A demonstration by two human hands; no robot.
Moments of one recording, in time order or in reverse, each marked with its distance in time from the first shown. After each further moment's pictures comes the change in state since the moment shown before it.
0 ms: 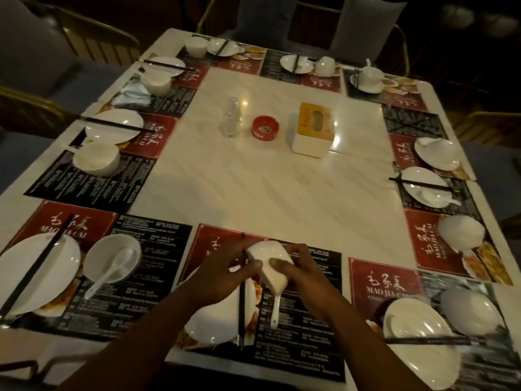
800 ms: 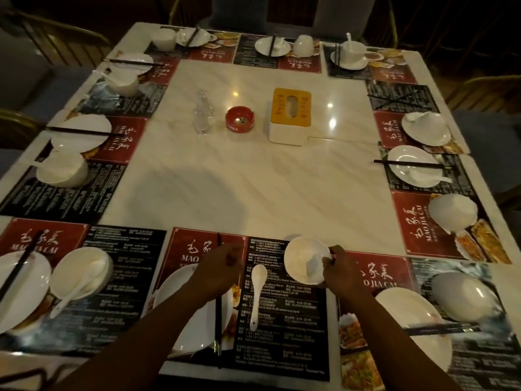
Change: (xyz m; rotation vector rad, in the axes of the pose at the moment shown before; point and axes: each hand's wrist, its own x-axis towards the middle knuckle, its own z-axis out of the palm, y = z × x) left_hand 0.050 -0.016 0.052 0.167 0.077 -0.350; right_hand 0.041 0.052 -0.141 -0.580 0.421 0.077
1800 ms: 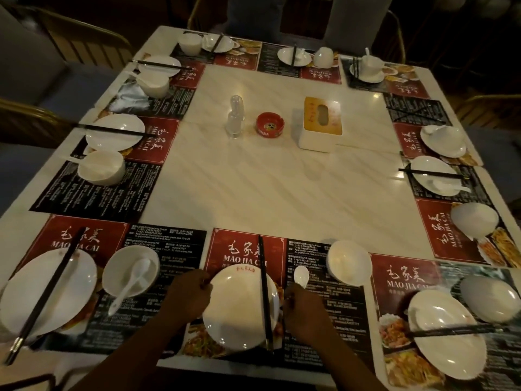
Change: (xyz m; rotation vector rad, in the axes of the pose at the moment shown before) left_hand -0.028 -0.133 -0.100 0.394 0.124 -0.141; right_hand -0.119 -0.075 0.139 -0.342 -0.206 -0.180
